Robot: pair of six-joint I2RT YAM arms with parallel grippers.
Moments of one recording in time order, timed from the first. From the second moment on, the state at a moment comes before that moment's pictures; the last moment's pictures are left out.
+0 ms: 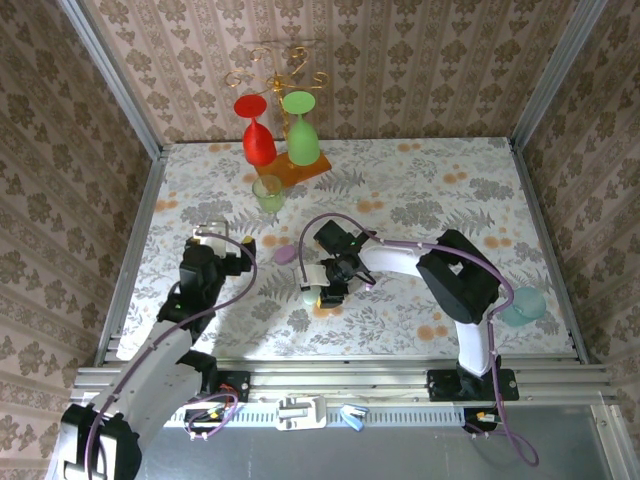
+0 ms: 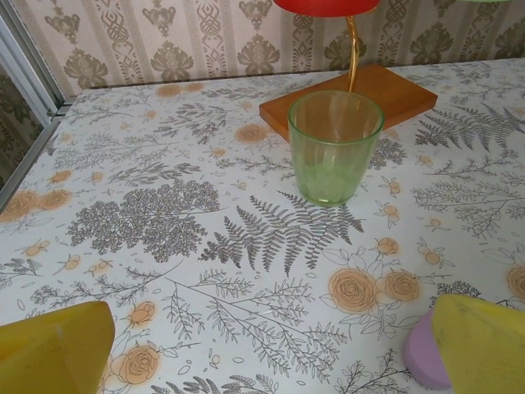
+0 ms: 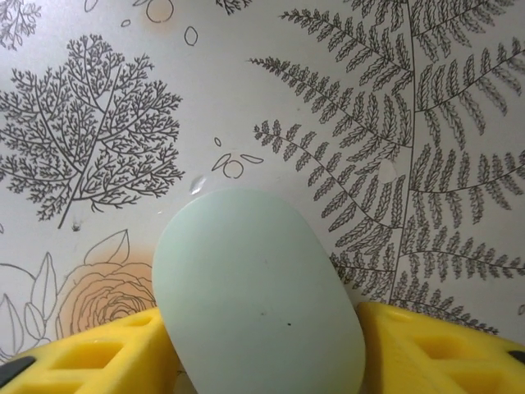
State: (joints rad) left arm -0.35 0.76 0.37 0.05 -0.20 -0.06; right arm 0.76 1.96 1.21 -0.46 -0.40 -0.91
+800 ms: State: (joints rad) left arm -0.55 0.99 0.36 0.27 0.11 0.13; right arm 0.60 1.59 1.05 -0.41 -0.44 -0.72
